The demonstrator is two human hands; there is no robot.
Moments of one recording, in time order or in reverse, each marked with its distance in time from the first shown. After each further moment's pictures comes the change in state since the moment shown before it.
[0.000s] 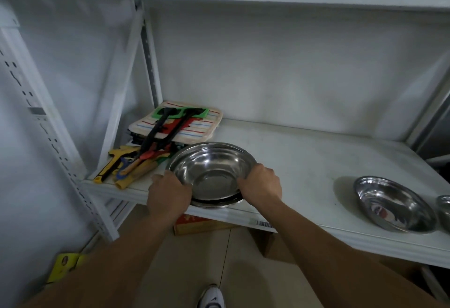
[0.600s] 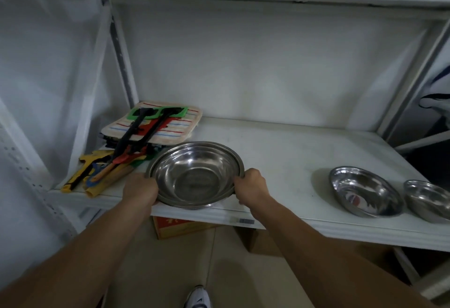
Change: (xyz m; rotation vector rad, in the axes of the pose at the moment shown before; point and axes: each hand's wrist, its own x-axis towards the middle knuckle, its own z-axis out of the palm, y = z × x) left_hand 0.032 0.006 0.005 -0.563 -0.051 -0.385; right_hand 0.010 0.038 0.000 0.432 -0.116 0.156
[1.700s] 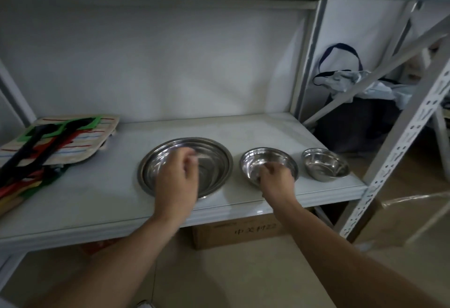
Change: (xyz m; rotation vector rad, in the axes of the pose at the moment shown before) left_hand -0.196 0.030 0.178 0.132 -0.144 1.106; right_hand -0.030 0.134 -0.206 0.142 0.474 0.060
